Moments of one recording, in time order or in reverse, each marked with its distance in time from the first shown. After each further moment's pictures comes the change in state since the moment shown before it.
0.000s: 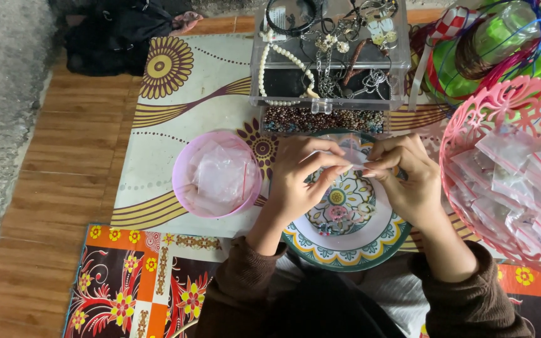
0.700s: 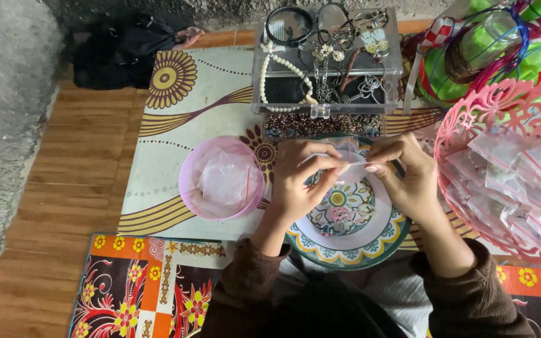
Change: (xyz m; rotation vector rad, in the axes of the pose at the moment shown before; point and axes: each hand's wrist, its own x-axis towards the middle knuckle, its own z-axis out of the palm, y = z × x) left_hand -0.003 0.000 0.000 0.012 0.031 0.050; right_hand -0.001 0.006 -0.001 0.075 0.035 0.040
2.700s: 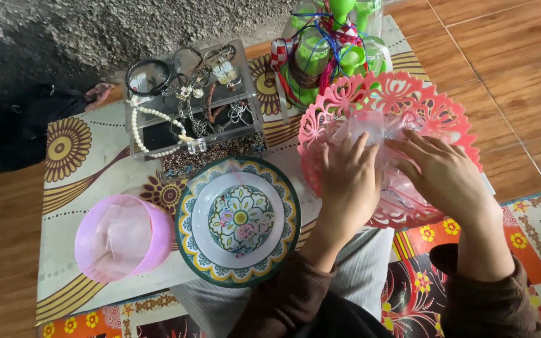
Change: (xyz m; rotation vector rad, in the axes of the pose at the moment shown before) left_hand 0.021 0.115 0.231 0.328 -0.515 -0.206; right_hand -0.066 -0.015 -0.222 -1.079 -0.328 0.359
